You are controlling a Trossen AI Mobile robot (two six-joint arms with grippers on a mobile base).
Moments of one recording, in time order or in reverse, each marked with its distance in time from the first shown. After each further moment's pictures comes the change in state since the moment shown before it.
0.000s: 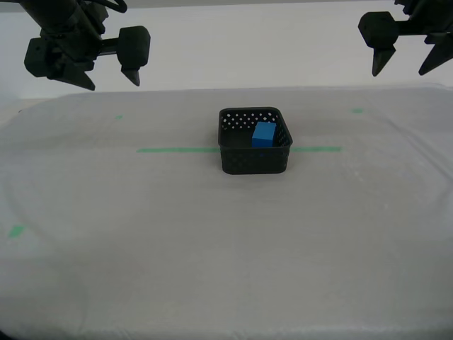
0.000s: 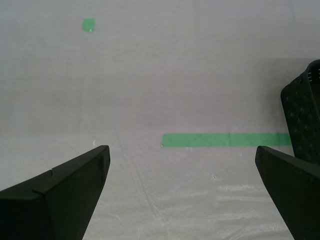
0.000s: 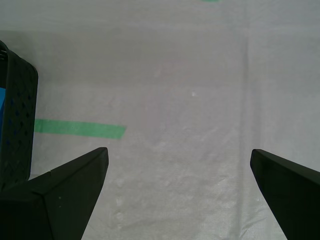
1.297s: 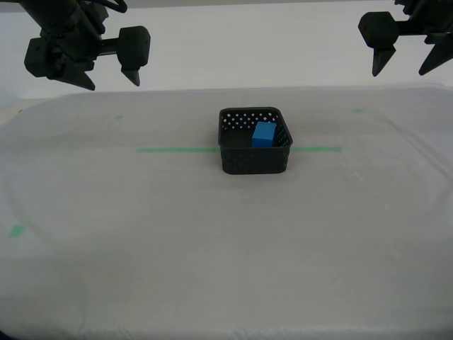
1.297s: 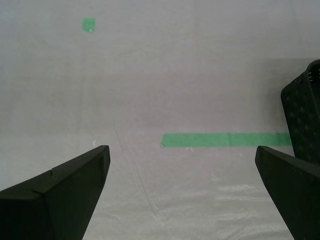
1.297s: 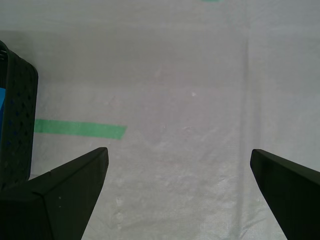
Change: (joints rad) arm 0 0.000 0.000 0.000 0.000 0.000 0.000; arm 1 0.000 0.000 0.000 0.000 0.000 0.000
